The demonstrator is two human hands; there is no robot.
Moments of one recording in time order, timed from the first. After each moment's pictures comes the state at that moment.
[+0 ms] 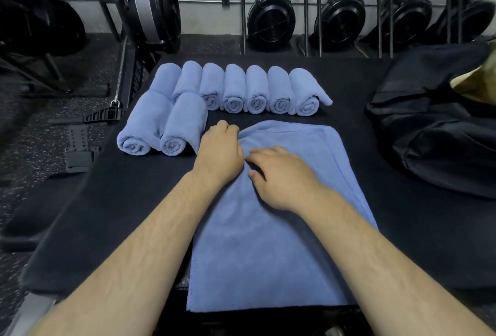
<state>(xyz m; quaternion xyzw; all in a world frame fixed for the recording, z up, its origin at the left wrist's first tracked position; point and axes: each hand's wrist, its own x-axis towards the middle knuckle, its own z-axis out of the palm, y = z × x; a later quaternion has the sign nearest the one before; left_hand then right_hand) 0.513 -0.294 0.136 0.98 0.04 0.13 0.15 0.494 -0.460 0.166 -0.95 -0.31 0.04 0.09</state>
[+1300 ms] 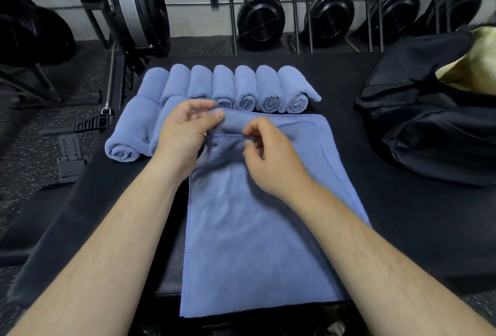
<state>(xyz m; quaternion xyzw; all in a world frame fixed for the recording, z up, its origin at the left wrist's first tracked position) 0.491 -0.281 0.195 0.67 0.11 0.15 0.72 0.499 -0.455 0.167 -0.83 -0.25 -0.08 0.49</state>
